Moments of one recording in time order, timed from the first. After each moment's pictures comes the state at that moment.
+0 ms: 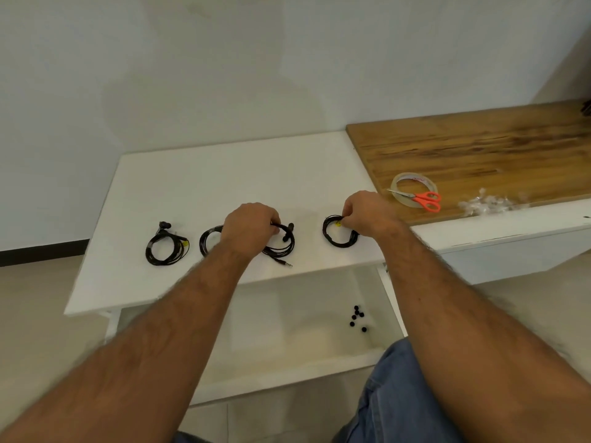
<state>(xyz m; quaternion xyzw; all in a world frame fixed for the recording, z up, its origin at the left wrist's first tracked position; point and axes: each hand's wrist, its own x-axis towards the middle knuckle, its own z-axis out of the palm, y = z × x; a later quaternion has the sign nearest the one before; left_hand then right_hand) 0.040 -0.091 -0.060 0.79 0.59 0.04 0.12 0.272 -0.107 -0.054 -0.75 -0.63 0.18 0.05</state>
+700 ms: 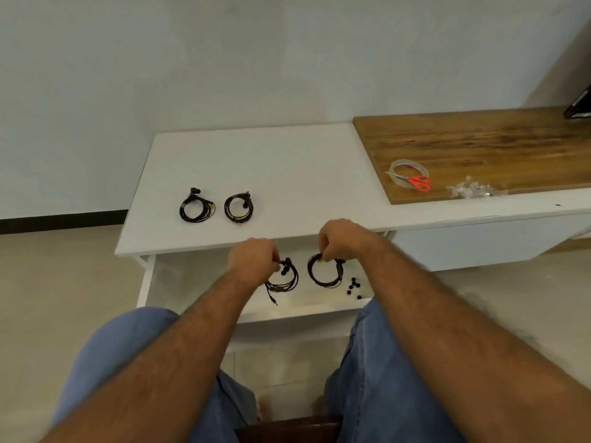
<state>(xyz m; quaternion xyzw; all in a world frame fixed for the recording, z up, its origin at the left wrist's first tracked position) 0.004 -0.224 -0.074 0.76 0.63 -0.03 0.18 0.202 -0.211 -0.042 -0.65 -0.71 0.27 -0.08</state>
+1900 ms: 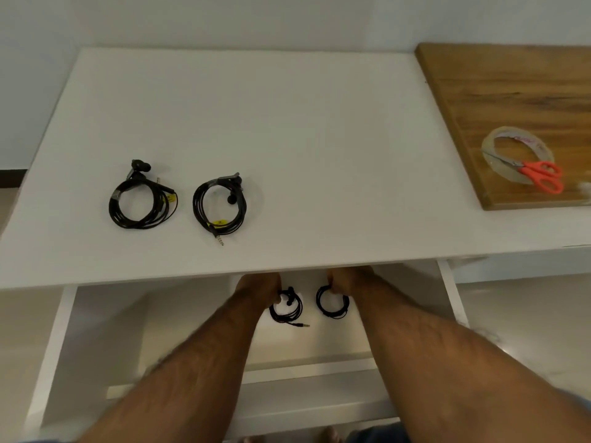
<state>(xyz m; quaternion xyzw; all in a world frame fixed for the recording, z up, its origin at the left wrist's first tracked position) 0.007 -0.127 -0.303 0.69 0.58 -0.24 0.35 0.199 -0.127 -0.302 -0.64 -0.61 0.36 -0.28</state>
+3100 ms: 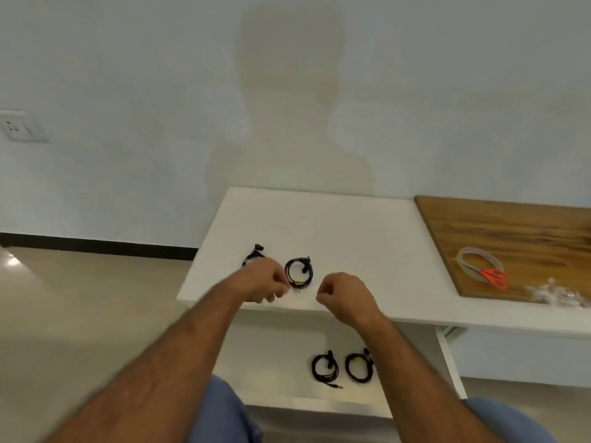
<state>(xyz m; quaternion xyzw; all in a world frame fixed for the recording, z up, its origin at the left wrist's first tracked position) -0.103 -0.160 -0.016 0.69 0.61 0.04 0.39 0.096 -0.181 -0.036 -0.66 -0.70 0.26 0.10</state>
